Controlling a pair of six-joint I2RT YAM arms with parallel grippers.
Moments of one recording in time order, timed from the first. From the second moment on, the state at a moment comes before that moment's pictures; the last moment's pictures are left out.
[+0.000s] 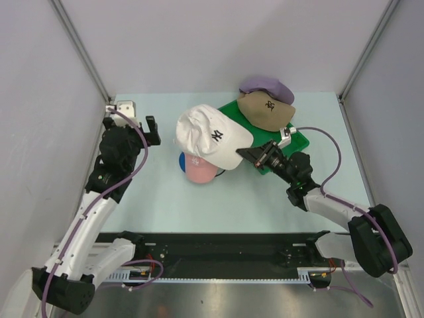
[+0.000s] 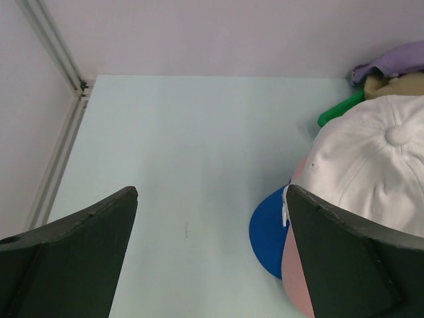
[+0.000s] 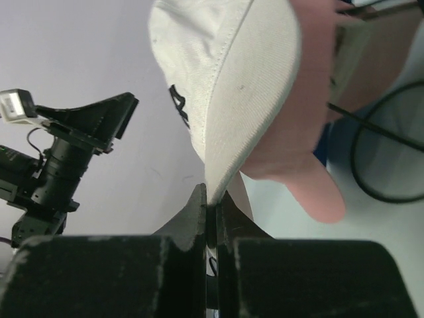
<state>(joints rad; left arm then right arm) -0.29 0.88 0.96 -0.21 -0.31 -0.07 0.48 1.21 0.51 0.82 -0.36 1.16</state>
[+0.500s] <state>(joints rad) -0.42 1.18 1.19 -0.25 -0.21 -0.08 0.45 1.36 0.35 1.07 -0.32 1.26</state>
